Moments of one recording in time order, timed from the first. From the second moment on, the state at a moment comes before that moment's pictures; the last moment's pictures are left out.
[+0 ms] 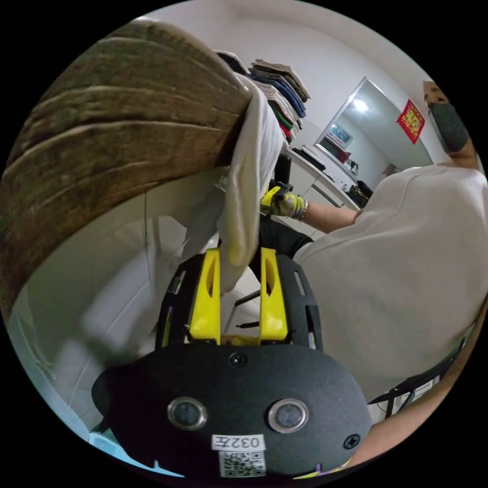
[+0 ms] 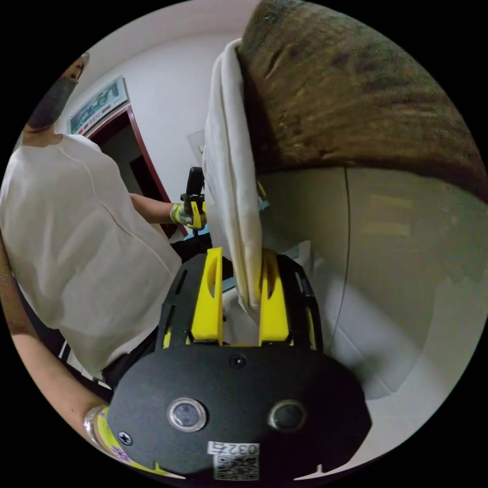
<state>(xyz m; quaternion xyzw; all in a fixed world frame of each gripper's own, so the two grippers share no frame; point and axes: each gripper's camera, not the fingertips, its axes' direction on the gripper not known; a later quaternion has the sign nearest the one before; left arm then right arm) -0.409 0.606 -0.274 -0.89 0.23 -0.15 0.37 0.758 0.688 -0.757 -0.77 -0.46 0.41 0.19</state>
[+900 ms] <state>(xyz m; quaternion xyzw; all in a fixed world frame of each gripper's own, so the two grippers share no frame) -0.392 0.507 -0.231 -0.85 0.25 -0.21 0.40 0.756 0.616 -0.646 -0.83 -0.34 0.44 0.07</state>
